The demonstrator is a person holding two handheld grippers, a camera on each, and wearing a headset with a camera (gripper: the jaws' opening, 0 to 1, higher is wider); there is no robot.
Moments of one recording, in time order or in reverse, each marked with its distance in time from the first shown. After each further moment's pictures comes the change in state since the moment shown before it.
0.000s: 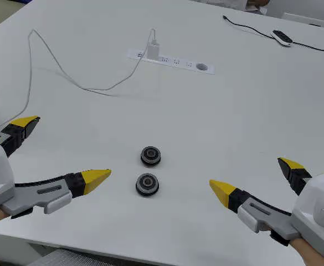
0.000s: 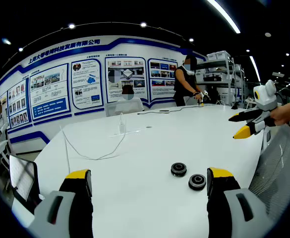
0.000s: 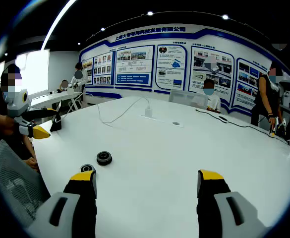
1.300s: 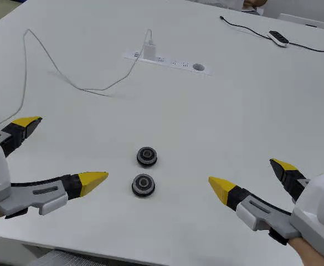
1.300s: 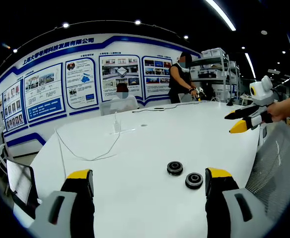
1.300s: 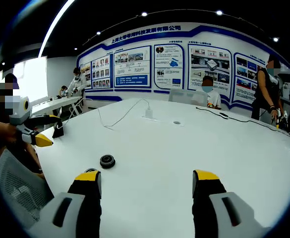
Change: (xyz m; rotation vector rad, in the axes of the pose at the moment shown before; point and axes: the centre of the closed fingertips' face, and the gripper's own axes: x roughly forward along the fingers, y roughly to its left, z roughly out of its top) left arm 0.003 -0.006 0.002 0.024 0.026 -0.046; right arm -0.003 0.002 0.003 0.061 -0.002 0.016
